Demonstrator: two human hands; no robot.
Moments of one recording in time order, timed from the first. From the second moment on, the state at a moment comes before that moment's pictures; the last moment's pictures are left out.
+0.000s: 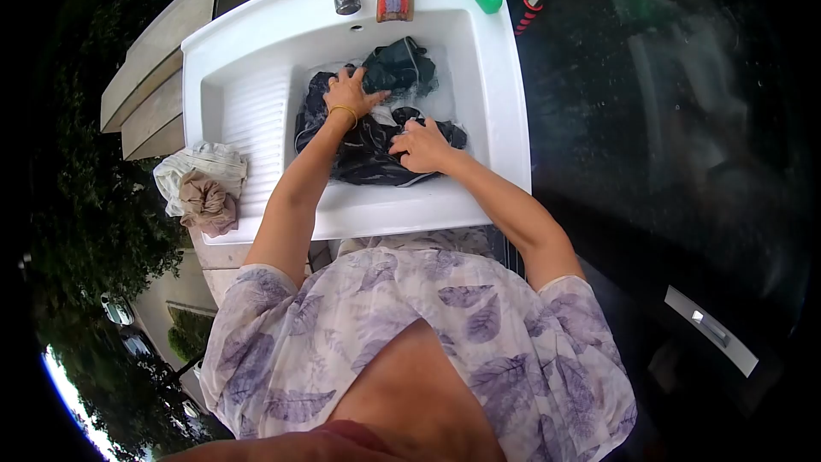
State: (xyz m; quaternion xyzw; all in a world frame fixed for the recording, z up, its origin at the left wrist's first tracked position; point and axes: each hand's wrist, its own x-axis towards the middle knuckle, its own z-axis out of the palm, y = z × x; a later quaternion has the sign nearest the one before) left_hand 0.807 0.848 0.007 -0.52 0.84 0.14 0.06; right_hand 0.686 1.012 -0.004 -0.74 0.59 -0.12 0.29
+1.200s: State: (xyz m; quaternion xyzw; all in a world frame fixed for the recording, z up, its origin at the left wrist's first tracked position) left_hand 0.934 0.941 0.014 -0.54 0.75 0.36 -0.08; right_hand 0.695 0.985 0.042 -0.68 0.68 -0.19 0.20
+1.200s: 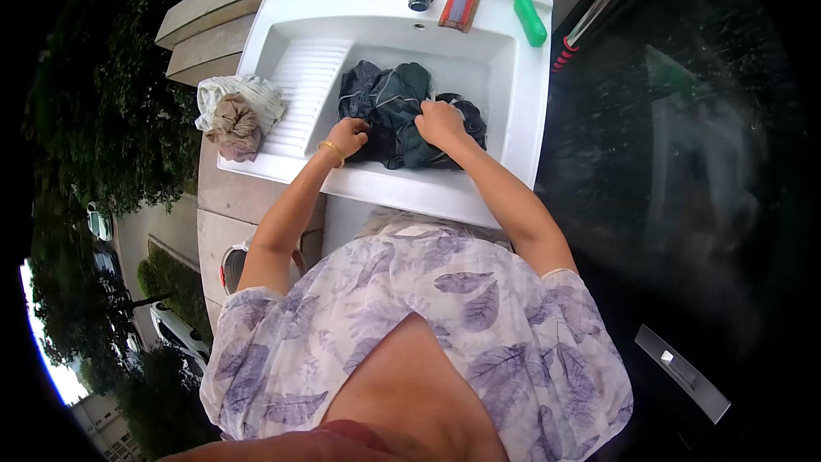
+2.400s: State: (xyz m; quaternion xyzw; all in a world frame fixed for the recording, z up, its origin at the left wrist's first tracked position) left_hand 0.928 0.881 0.075 -0.43 0.60 0.65 -0.20; right_hand 0.620 0.998 0.131 -0.03 0.50 -0.70 0.51
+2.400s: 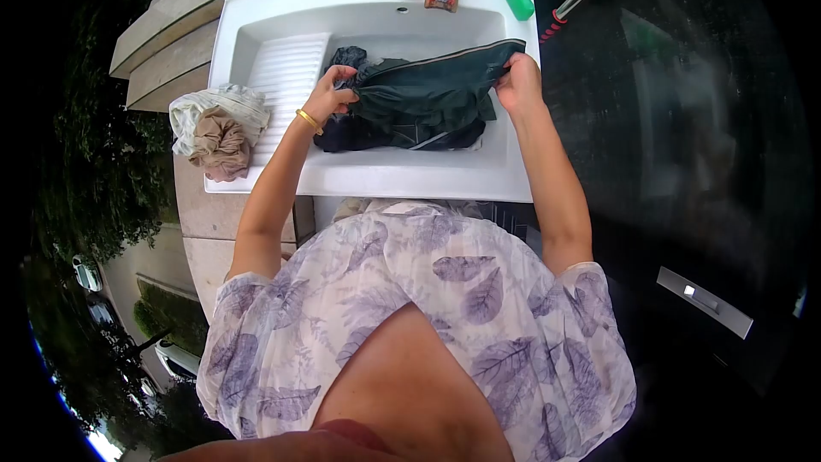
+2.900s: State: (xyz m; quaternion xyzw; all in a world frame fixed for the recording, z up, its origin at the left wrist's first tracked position) left_hand 0.887 0.869 0.069 -0.44 0.65 0.61 -0.12; right_hand 0.626 1.025 0.181 -0.38 0.49 -0.61 0.49
